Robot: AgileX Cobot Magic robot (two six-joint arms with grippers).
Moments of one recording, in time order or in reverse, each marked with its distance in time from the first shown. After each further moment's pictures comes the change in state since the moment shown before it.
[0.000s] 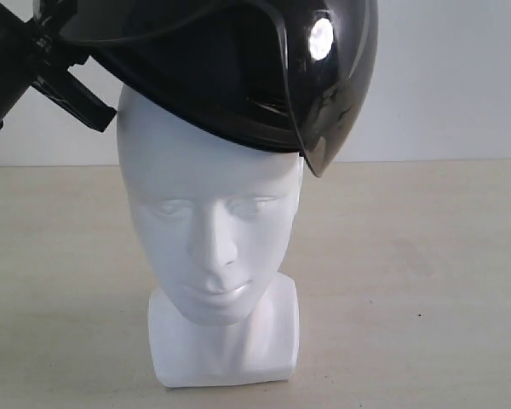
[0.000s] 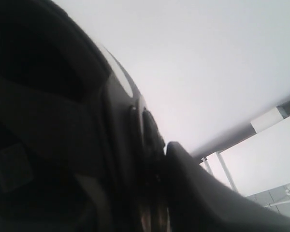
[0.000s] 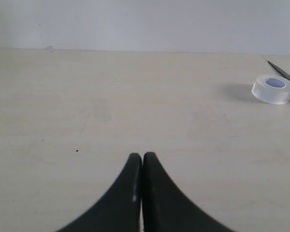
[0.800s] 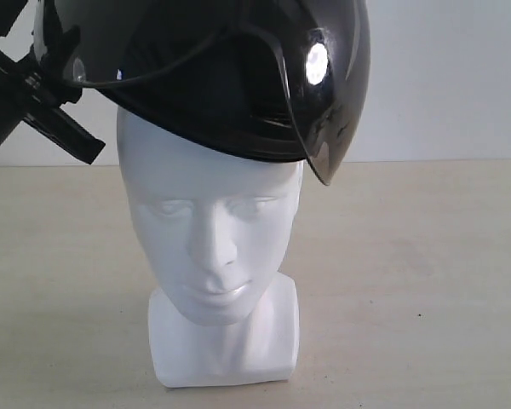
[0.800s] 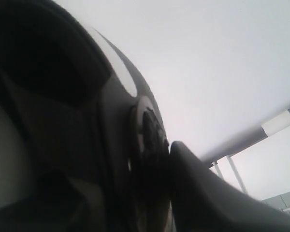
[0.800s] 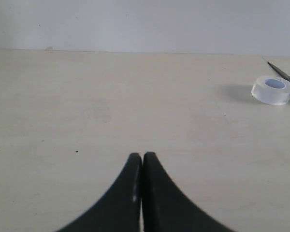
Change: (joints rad) left arm 0.015 -0.011 0.091 0.001 -0.033 0.019; right arm 0.000 0.000 0.000 0.000 -0.001 0.000
